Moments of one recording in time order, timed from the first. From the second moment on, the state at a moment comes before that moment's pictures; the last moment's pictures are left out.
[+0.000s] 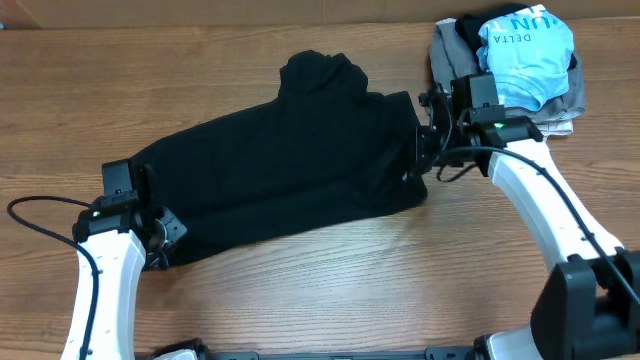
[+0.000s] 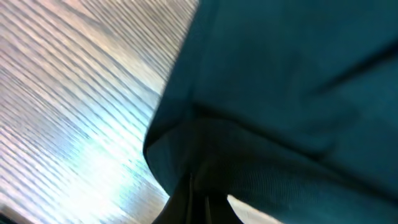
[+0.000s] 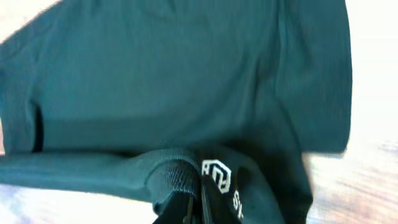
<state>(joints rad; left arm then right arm) 0.24 1.28 0.83 -0.93 -0.11 -0.56 0.16 1.66 1.25 -0.68 -0.40 0.15</state>
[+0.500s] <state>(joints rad) 0.25 1.50 0.83 -0.71 -0.16 -0.58 0.20 1.79 1.25 -0.46 -0.39 0.13</state>
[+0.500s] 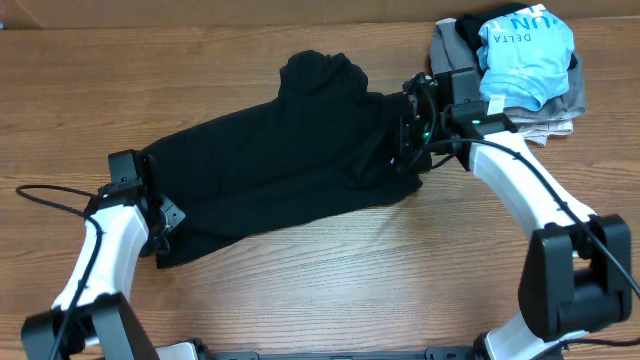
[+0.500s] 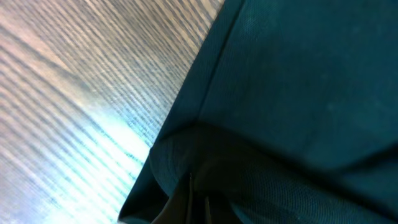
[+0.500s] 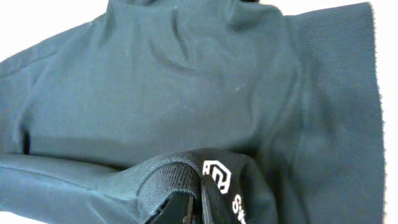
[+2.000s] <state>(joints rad) 0.25 1.54 1.21 -0.72 0.06 -0.25 0.10 1.86 1.27 -0.63 -0.22 0.21</state>
